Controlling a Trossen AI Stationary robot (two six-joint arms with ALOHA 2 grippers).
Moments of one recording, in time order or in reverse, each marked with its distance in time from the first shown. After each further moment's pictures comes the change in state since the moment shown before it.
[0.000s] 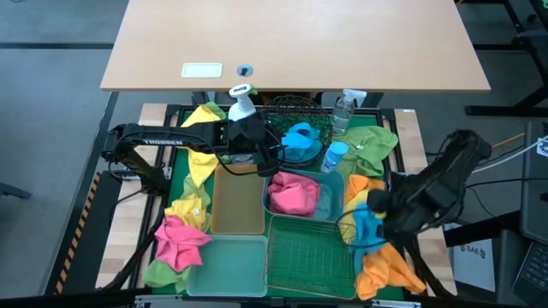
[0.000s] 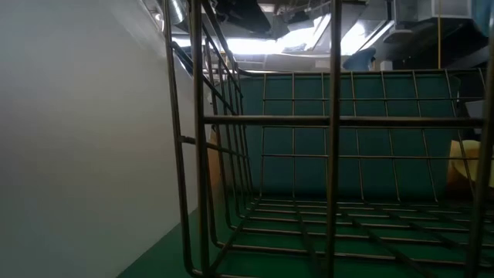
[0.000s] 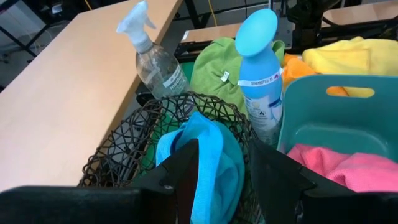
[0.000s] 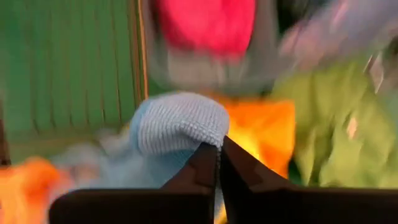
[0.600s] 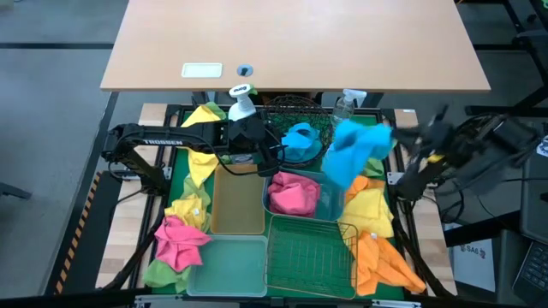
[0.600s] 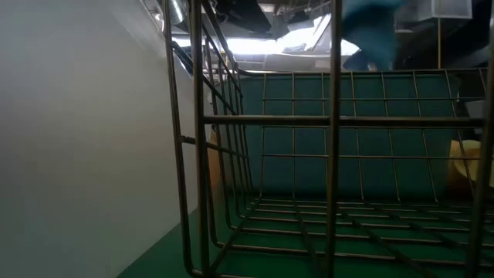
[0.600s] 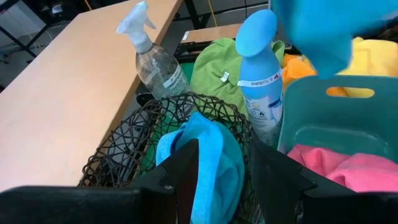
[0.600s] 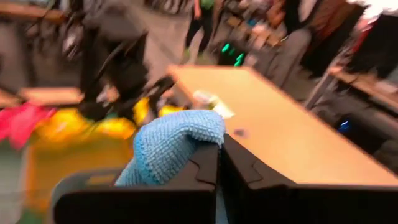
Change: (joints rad) left arm 0.000 0.000 0.000 0.002 0.000 0.000; right arm 0.000 -0.072 0.538 0.007 0.821 -0.418
